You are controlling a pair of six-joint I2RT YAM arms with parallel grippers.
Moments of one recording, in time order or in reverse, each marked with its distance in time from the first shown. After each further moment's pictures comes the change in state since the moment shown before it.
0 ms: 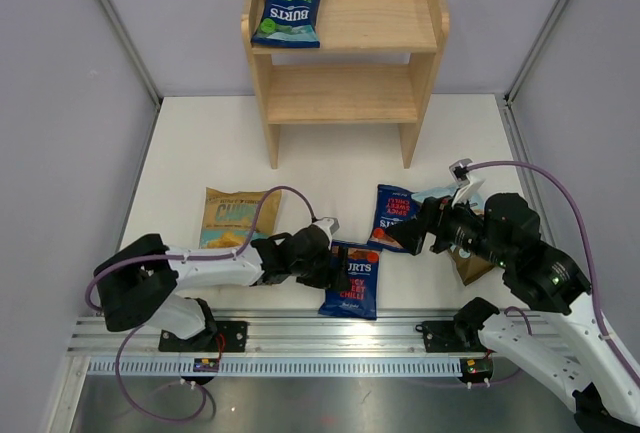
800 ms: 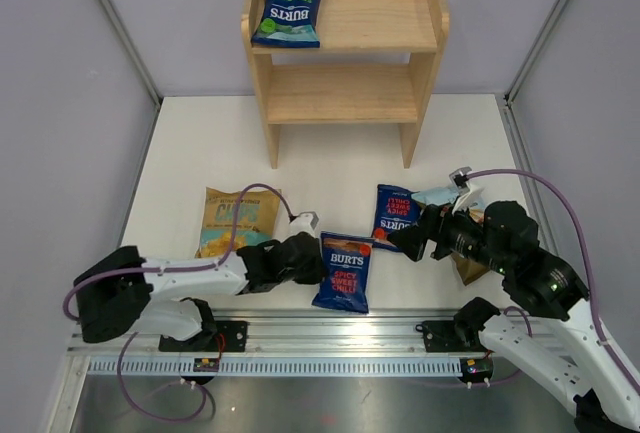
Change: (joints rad) left arm -0.037 -0.091 -0.058 0.018 -0.247 -0.156; right arm 0.000 -0.058 -0.058 0.000 -0.003 0.009
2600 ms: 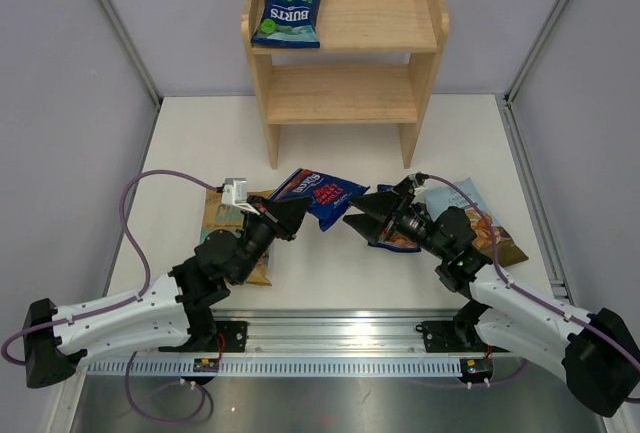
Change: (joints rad) left arm -0.005 -0.580 -0.056 0.452 -0.396 0.286; right arm 0.035 0.349 -0.576 1.403 -0.130 1.099
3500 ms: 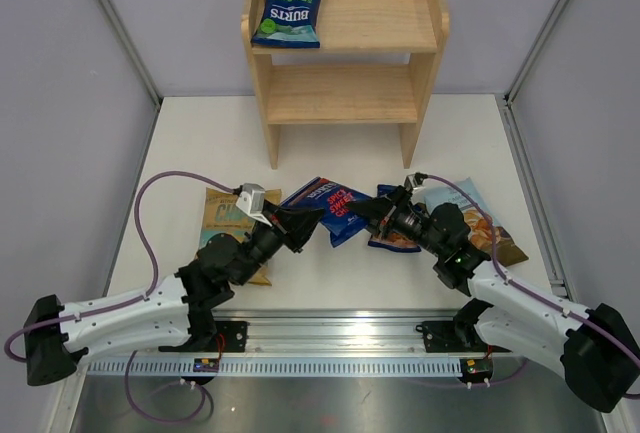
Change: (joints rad) left arm -0.005 0.033 -0.047 0.127 0.205 0.200; right arm 0.005 0.020 0.034 -0.101 0.055 -0.003
